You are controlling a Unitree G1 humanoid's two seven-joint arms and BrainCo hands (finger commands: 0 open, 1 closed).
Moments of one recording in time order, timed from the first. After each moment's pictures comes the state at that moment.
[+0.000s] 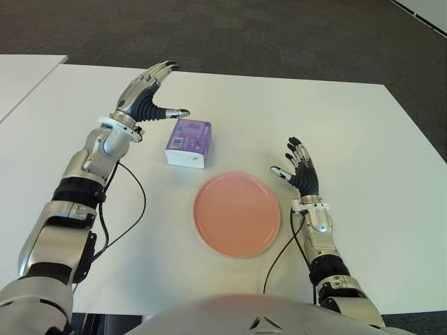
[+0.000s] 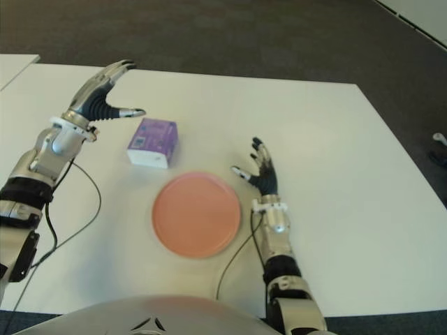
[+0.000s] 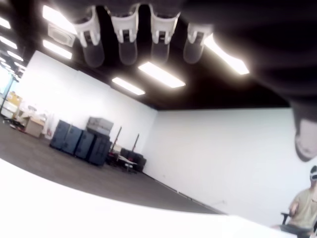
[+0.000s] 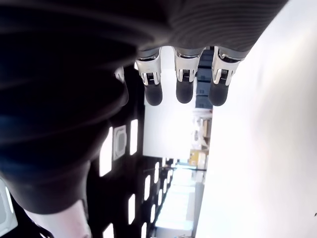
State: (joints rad) left arm -0.63 0.56 -0.16 0.66 0.57 -0.58 0.12; right arm -0.16 -0.11 -0.06 0.66 0.04 -0.67 0.08
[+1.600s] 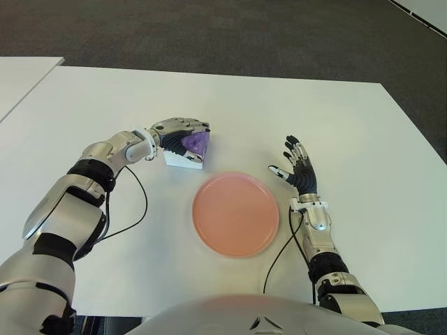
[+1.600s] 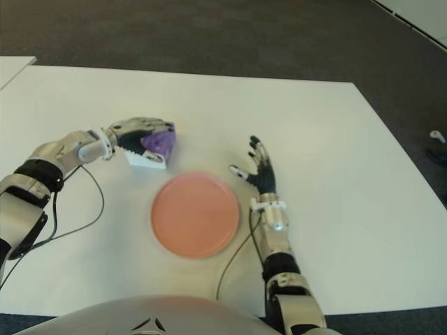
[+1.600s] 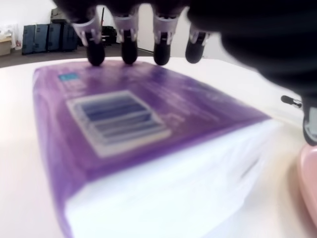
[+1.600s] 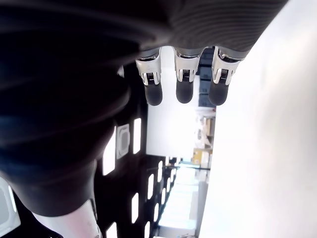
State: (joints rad) left arm -0.80 0.57 -0.52 1.02 0.76 -0.77 0.01; right arm -0.19 -0.11 -0.05 0.70 0.03 -0.71 0.08
